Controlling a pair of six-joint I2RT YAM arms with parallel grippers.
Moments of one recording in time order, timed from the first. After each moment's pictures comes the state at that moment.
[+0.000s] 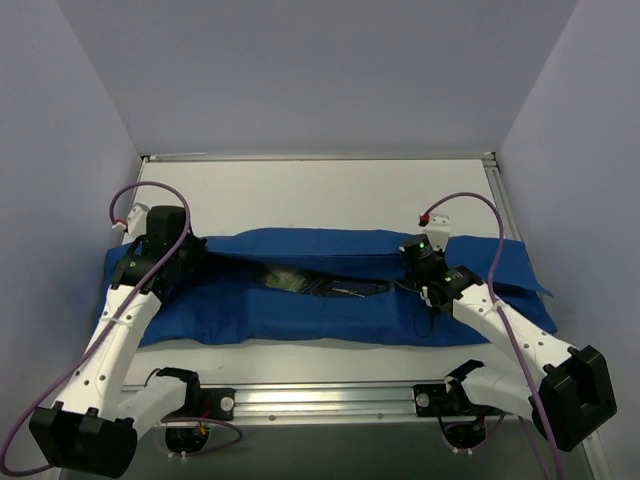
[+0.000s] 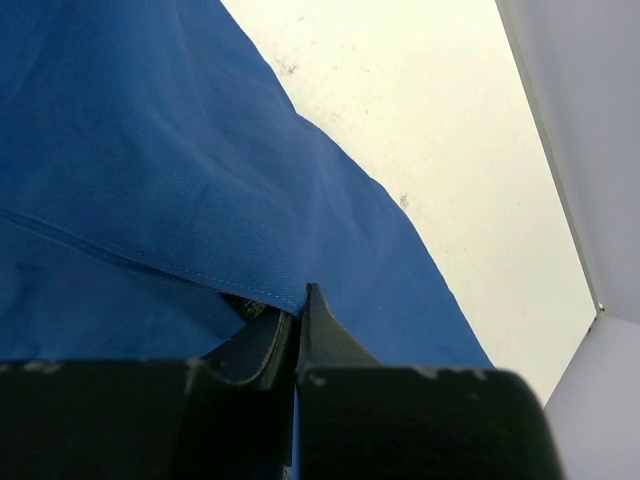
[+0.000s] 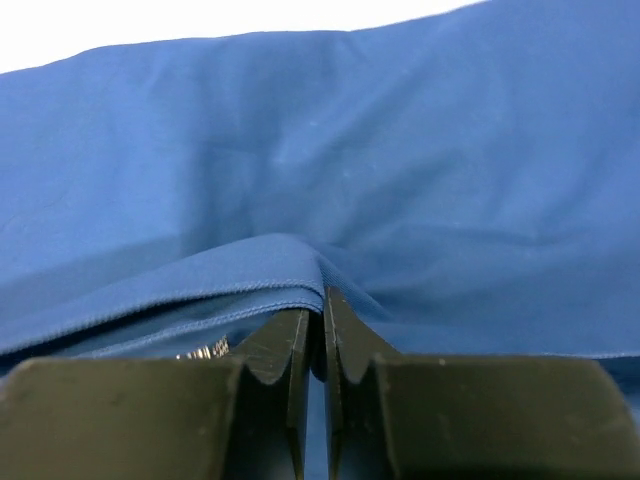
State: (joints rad) left arm -0.21 1.01 1.03 -0.76 -0.31 -1.13; right arm 0.52 1.09 0.68 -0.44 0.58 0.55
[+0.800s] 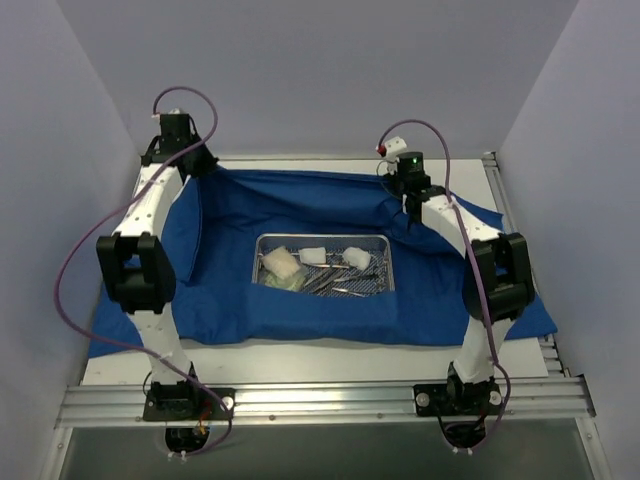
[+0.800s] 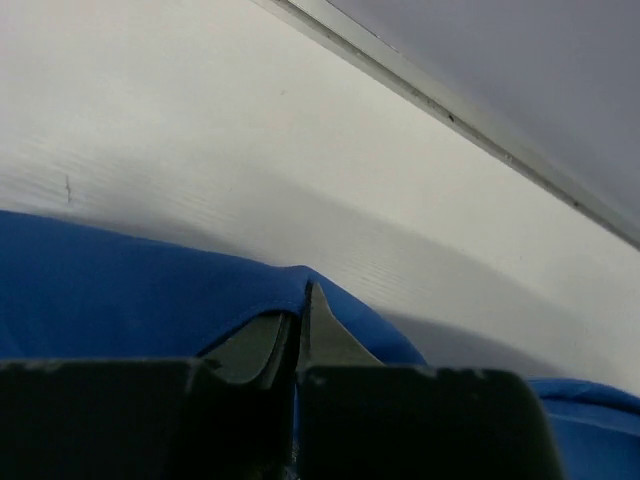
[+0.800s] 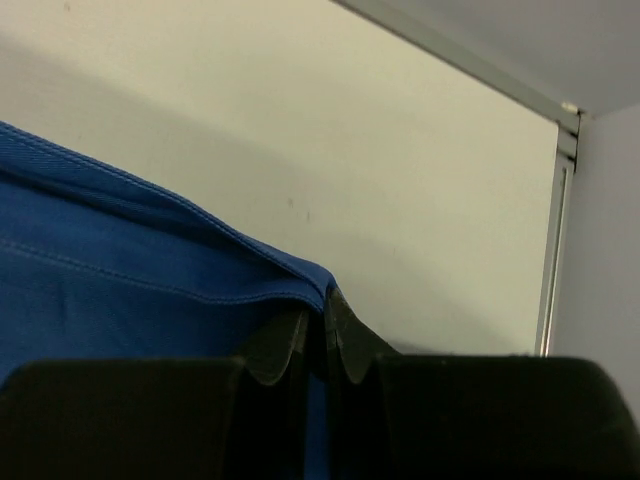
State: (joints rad) left arm -0.03 1.90 1.78 -0.53 0.00 -0.64; right arm 0.27 1.80 1.29 -0.09 0.30 -0.32
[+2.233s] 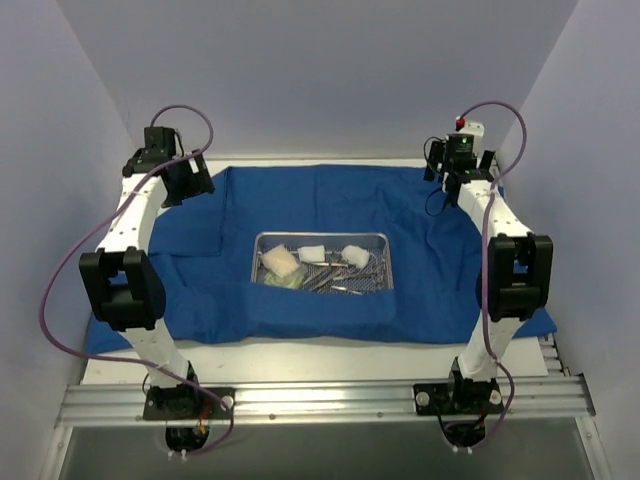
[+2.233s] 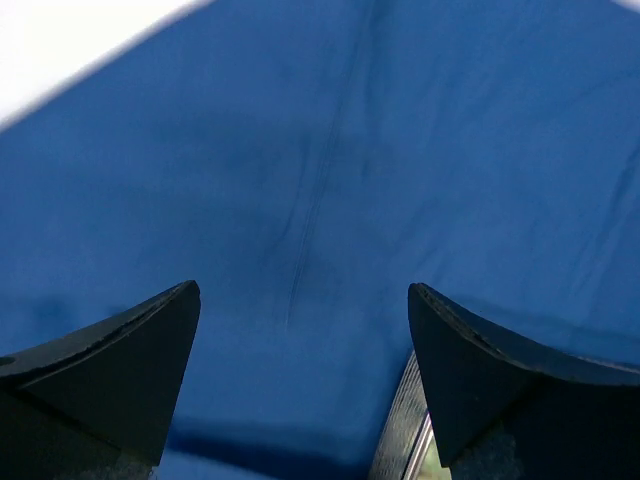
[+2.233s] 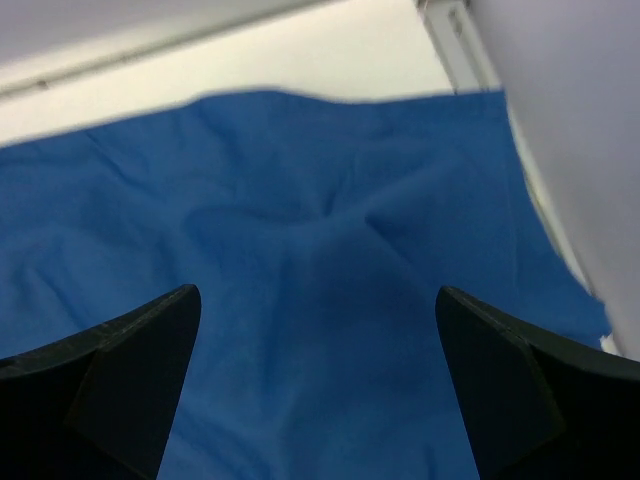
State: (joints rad) left arm 0.03 1.86 1.75 -0.74 0.01 -0.31; right arm 0.04 1.86 1.50 -0.22 0.37 0.14
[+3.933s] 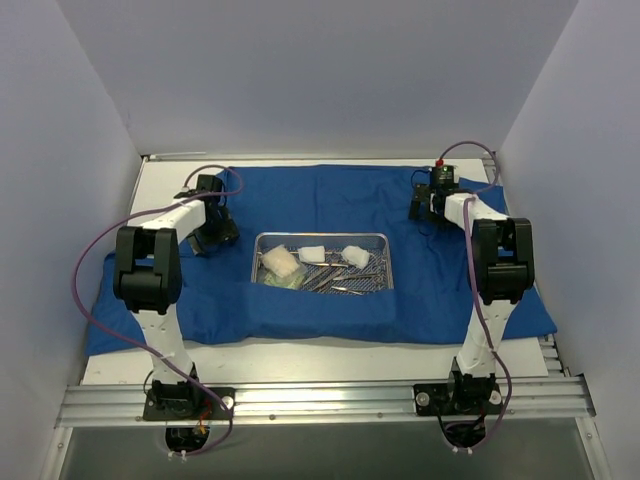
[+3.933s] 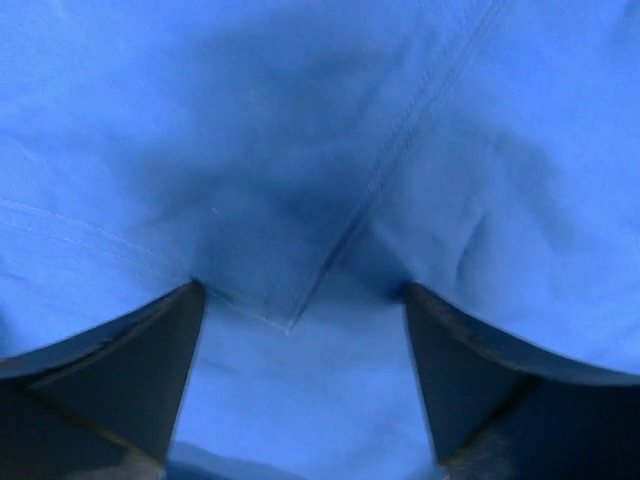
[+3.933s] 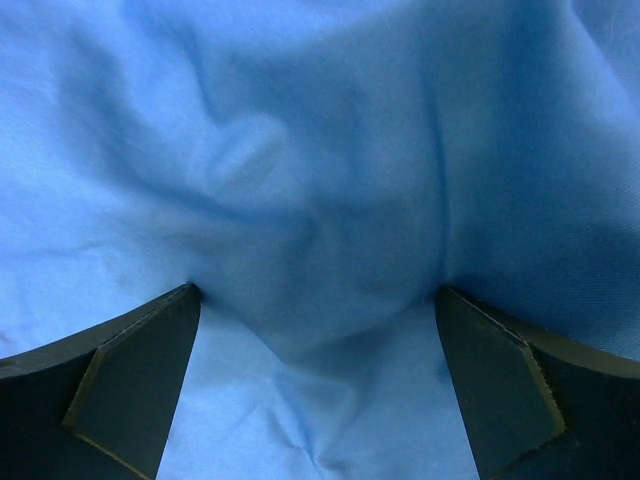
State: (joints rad) left arm -0.11 1.98 1.39 -0.64 -0.22 -0.57; right arm 0.03 2.02 1.37 -0.29 0.23 0.22
